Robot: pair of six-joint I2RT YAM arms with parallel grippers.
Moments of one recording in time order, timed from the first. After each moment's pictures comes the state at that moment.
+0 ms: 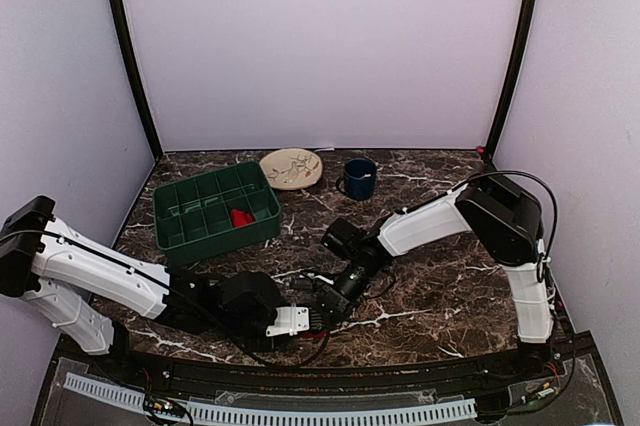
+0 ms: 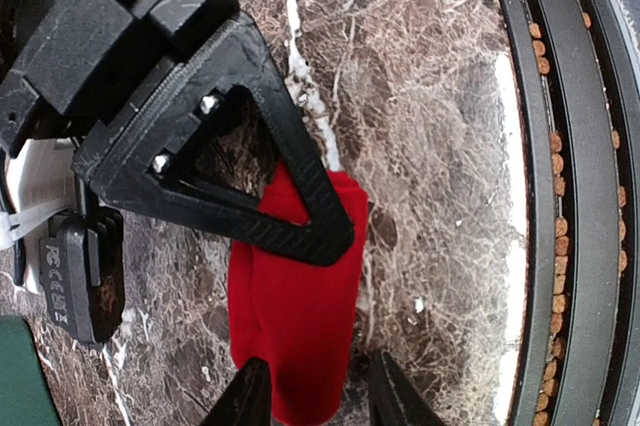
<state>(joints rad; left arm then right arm) -1.31 1.46 0.67 -0.14 -0.16 0.33 0.96 2.16 1.29 -0.45 -1.02 0.18</state>
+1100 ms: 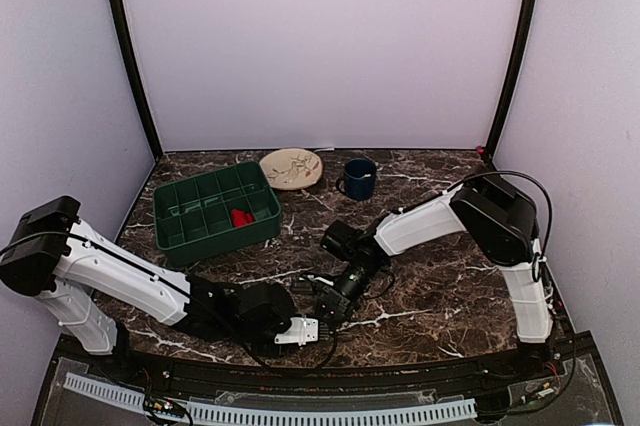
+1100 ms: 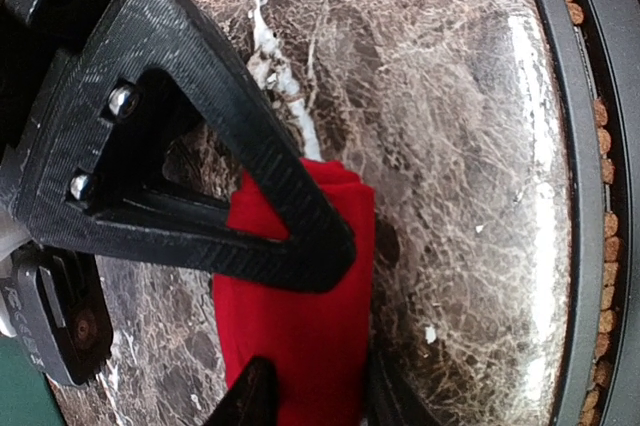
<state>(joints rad) -1.33 1.58 0.70 -0.10 -0.23 0.40 0.95 2.20 1.32 -0.52 -1.07 0.14</state>
